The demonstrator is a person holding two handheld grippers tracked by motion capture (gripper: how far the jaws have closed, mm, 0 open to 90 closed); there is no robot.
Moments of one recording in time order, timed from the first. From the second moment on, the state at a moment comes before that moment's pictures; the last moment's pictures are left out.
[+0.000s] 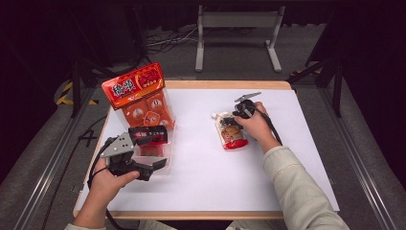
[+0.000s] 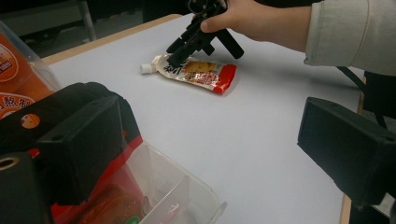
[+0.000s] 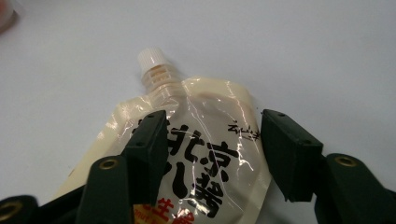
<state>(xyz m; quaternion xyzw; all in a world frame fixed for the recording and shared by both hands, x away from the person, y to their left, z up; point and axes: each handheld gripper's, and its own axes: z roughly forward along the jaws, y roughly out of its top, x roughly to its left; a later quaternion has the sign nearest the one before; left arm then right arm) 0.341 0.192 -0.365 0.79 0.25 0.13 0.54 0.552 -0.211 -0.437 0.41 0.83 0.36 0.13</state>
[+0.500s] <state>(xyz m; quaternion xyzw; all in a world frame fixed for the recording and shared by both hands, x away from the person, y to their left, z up) 0.342 0.192 -0.365 0.79 0.26 0.13 0.54 0.545 -0.212 -0.435 0.40 0.84 0.34 0.15</state>
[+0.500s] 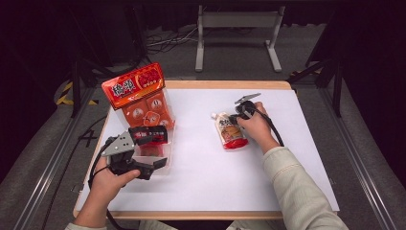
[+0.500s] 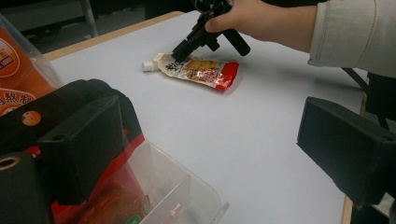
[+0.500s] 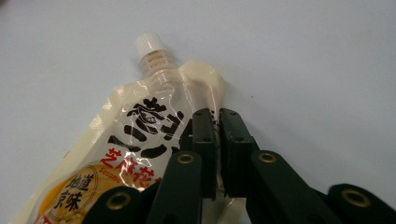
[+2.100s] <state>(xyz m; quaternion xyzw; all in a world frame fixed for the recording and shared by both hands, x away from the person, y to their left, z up) 0.353 0.162 -0.362 0.79 0.25 0.10 0.55 0.402 -0.189 -0.303 0.14 0.79 0.58 0.12</state>
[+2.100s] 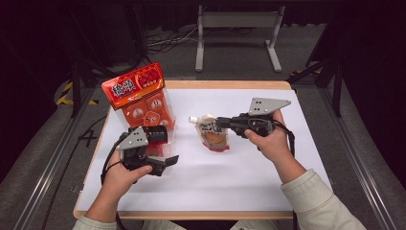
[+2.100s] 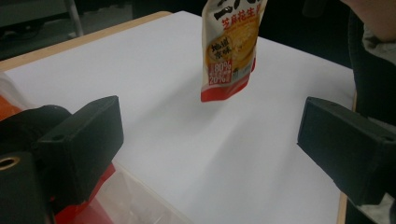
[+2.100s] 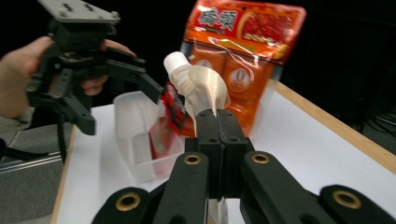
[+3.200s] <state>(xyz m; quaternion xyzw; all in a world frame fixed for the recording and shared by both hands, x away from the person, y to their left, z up) 0.353 0.130 -0.367 0.79 0.16 0.04 0.59 0.369 -0.143 -0.305 0.07 0.77 0.64 0.04</state>
